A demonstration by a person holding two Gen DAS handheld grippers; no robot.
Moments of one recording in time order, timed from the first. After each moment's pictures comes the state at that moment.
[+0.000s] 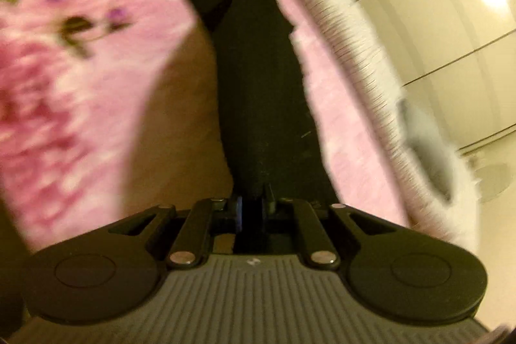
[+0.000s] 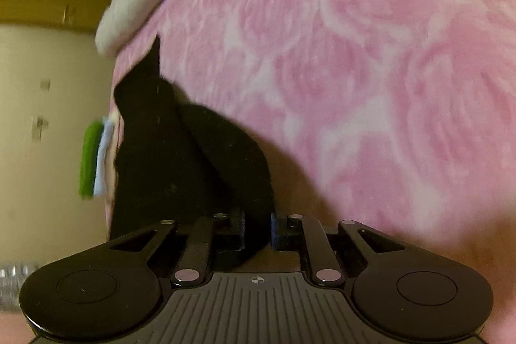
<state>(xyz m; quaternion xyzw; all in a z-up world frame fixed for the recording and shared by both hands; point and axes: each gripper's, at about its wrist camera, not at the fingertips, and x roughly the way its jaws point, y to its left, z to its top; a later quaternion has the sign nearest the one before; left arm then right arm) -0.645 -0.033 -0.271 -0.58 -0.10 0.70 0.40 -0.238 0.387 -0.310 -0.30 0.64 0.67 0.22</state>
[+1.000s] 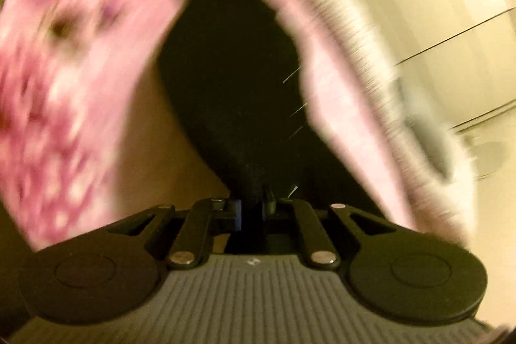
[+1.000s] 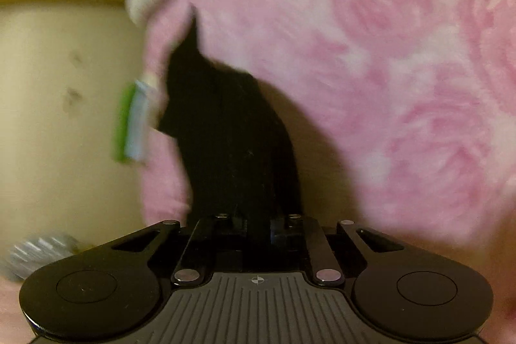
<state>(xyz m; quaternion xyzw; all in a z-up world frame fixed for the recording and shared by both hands) -0.670 -0.026 -0.233 -0.54 -0.12 0.69 0.47 -0.260 0.365 -0.289 -0.21 0.69 0.68 0.14</state>
